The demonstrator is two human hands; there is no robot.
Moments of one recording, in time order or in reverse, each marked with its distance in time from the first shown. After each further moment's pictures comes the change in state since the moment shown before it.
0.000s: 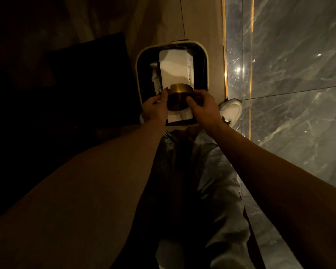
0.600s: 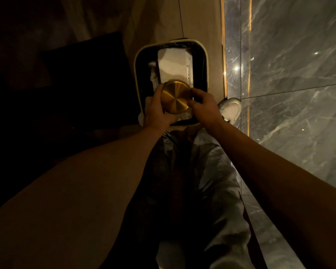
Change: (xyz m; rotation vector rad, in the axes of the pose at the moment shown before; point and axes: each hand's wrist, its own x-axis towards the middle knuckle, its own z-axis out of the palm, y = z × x) left_hand -0.009 -0.007 -0.021 0.593 -0.265 0.426; right_hand 0.004 -0.006 -0.001 -0.030 -0.056 -0.041
